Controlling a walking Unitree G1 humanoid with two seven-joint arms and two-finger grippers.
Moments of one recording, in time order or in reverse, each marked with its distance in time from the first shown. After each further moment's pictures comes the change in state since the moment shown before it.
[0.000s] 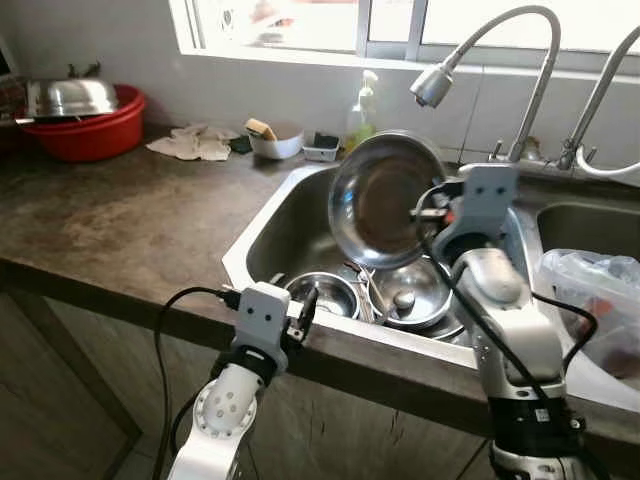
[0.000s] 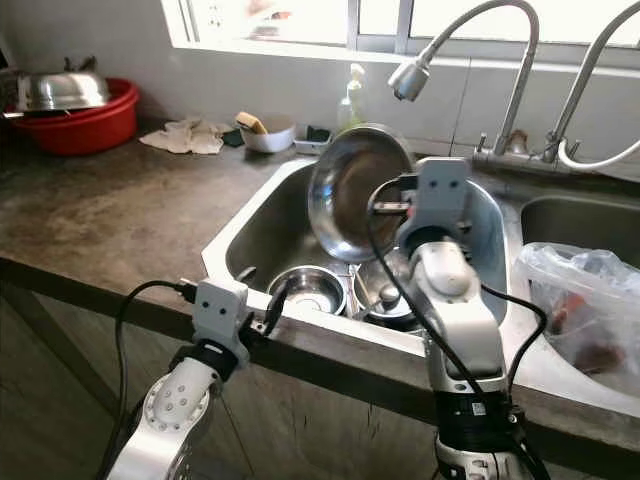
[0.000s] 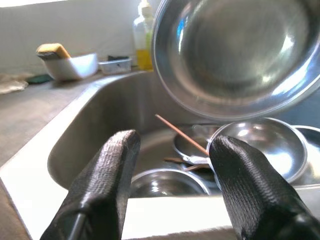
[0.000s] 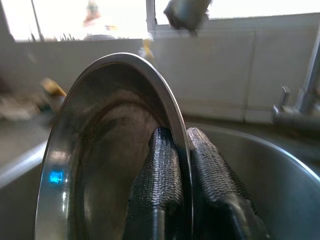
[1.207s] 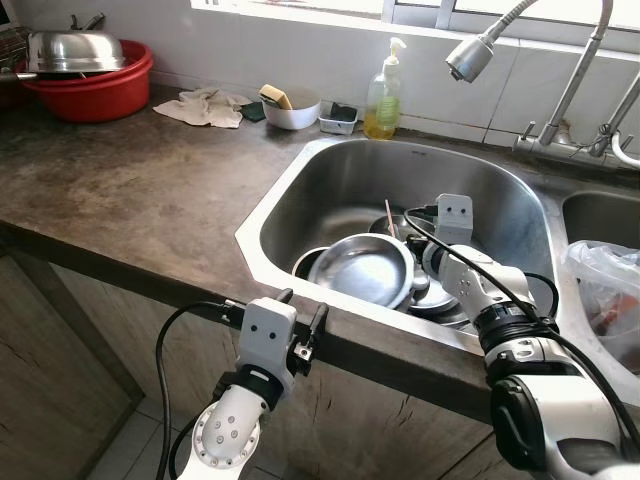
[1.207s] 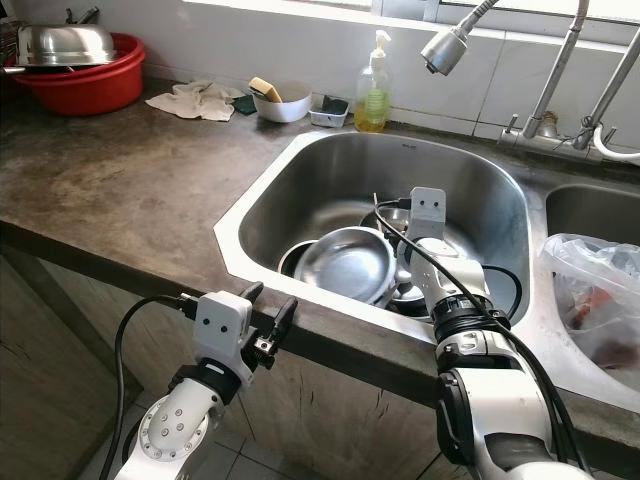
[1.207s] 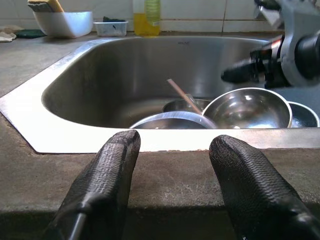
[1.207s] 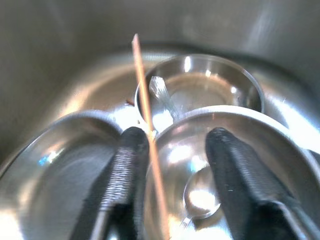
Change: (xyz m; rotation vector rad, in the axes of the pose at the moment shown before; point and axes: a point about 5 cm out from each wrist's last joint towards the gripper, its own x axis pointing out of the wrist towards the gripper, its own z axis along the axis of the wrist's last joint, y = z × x) left arm -0.023 -0.012 0.004 -0.030 0.040 -0.024; right arm 0.061 -0.016 -0.063 0.147 0.433 0.007
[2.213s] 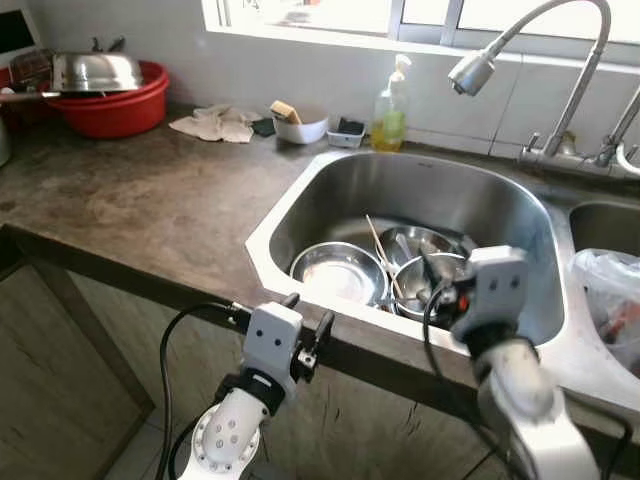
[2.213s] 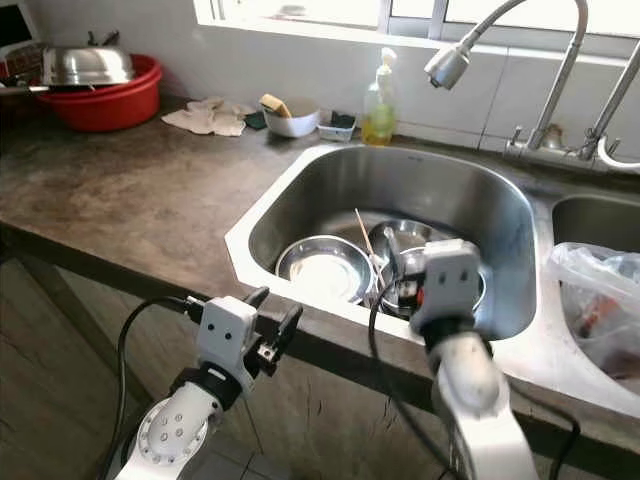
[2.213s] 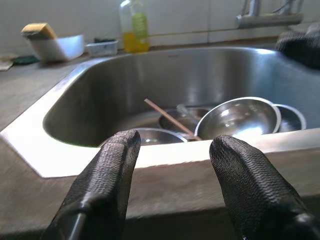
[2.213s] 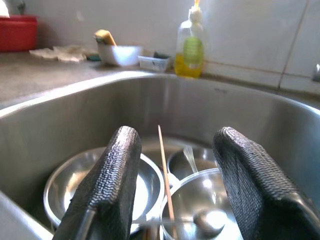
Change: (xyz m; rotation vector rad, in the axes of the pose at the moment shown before) left arm -0.002 -0.001 0.002 0.036 -0.029 -0.056; right arm -0.139 0.013 -0.058 -0.231 -0.469 0.115
